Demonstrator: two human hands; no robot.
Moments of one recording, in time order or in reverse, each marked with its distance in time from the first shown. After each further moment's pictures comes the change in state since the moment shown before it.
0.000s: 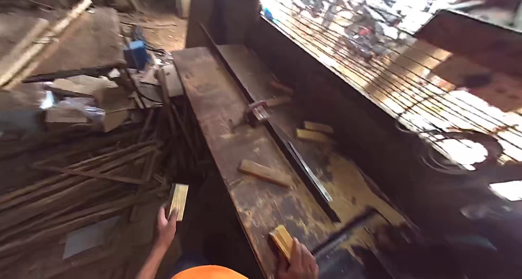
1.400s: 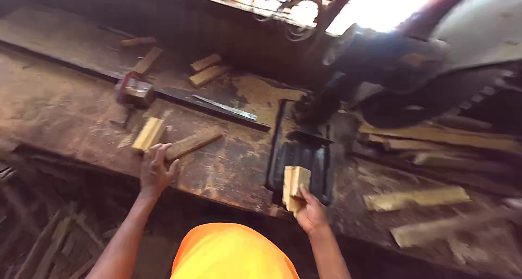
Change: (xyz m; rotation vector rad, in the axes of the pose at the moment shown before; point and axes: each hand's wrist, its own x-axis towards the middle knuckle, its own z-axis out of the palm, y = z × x) left_hand 0.118 0.182 0.173 0.522 -0.636 1.162; right_hand -0.023 -0.034 -0.120 1.482 0.484 1.579
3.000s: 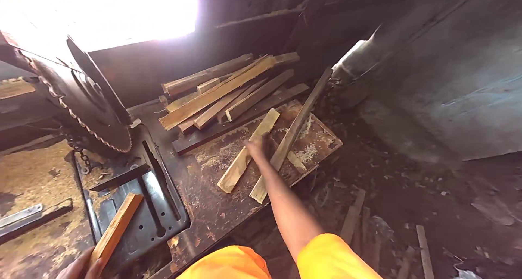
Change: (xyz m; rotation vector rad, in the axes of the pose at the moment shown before) left_hand -0.018 0.317 0.143 -0.106 -0.608 0.219; right_hand 0.202 -0.216 -0.373 -0.775 0.874 -0.044
